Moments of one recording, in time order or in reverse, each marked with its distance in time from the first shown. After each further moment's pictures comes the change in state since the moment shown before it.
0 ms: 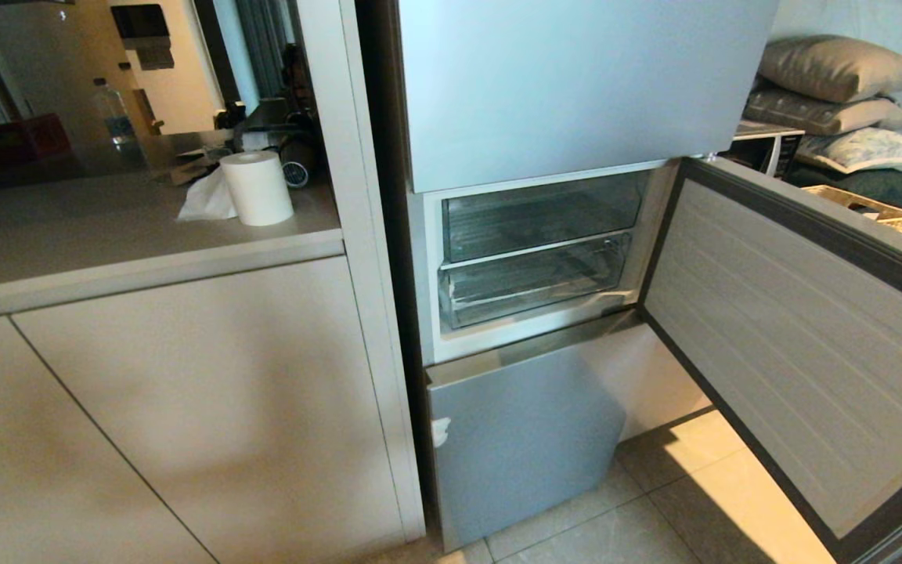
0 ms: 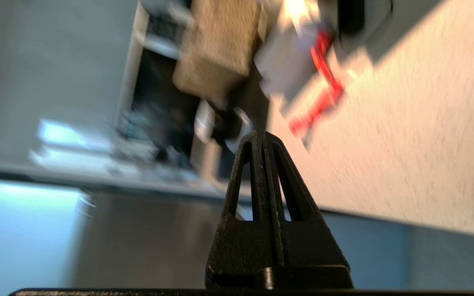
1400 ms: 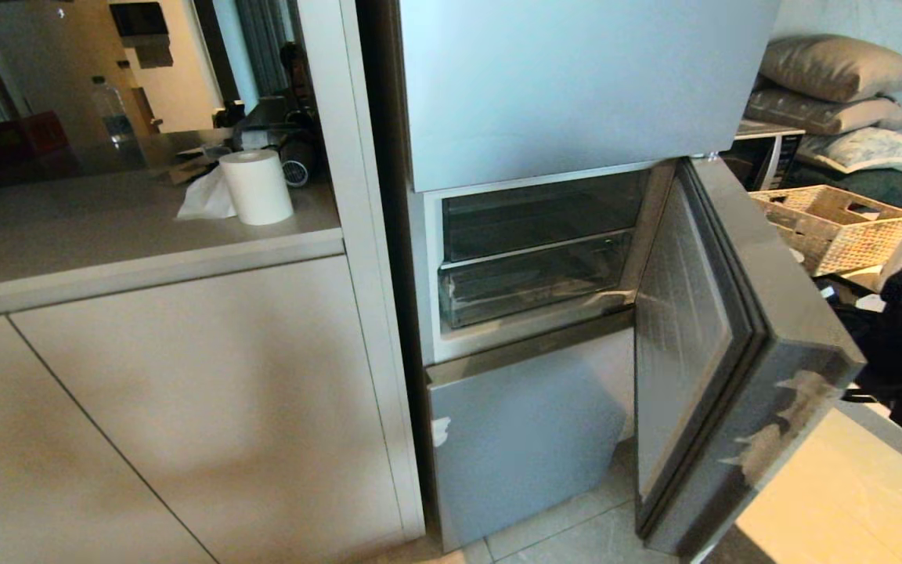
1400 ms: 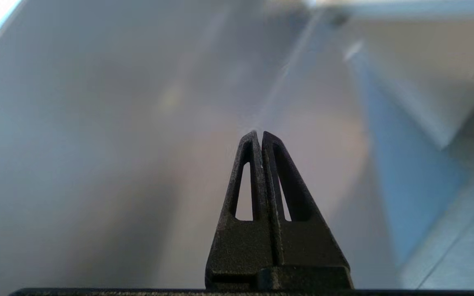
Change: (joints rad) left arm 0.000 0.000 0.000 0.000 0.000 0.000; right arm 1.079 -0.114 0.272 -0.251 -0.697 -0.144
